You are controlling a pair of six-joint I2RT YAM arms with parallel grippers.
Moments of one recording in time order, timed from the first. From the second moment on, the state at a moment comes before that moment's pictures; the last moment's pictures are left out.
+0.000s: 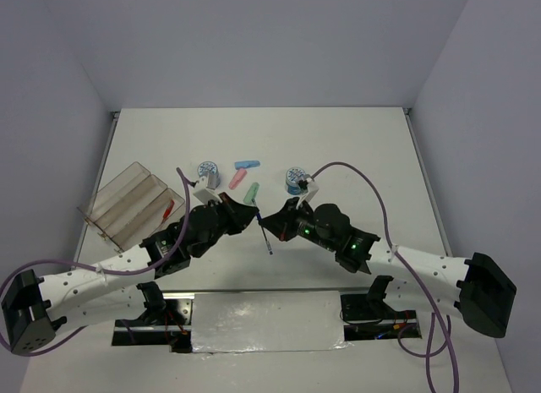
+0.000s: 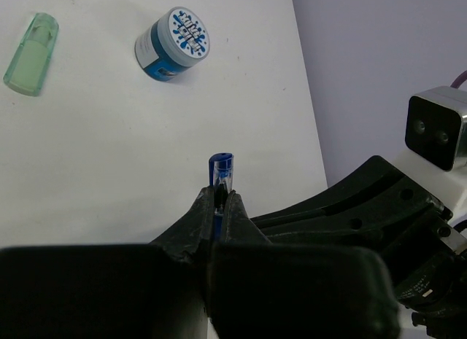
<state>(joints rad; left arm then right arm) -0.99 0.93 0.61 0.02 -0.39 -1.02 0.96 1.03 0.49 0.37 0.04 0.72</state>
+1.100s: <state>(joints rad) -1.07 0.96 0.63 0.03 -0.49 -0.94 0.85 1.03 0.51 0.33 -0.24 0.46</state>
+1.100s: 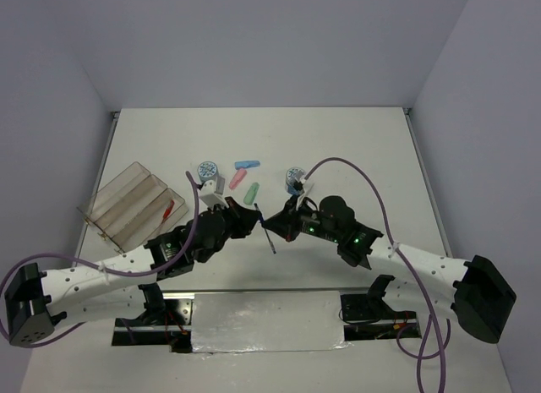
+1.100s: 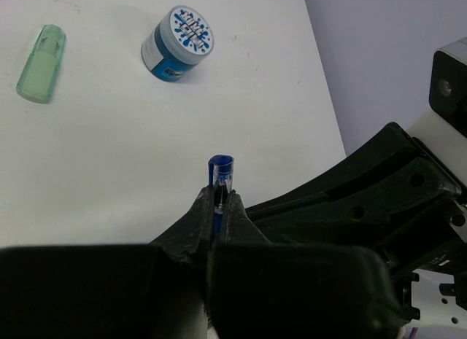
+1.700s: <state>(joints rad) -1.11 0.94 0.74 -0.13 -0.41 -0.92 0.83 1.01 0.46 0.58 -0.27 0.45</state>
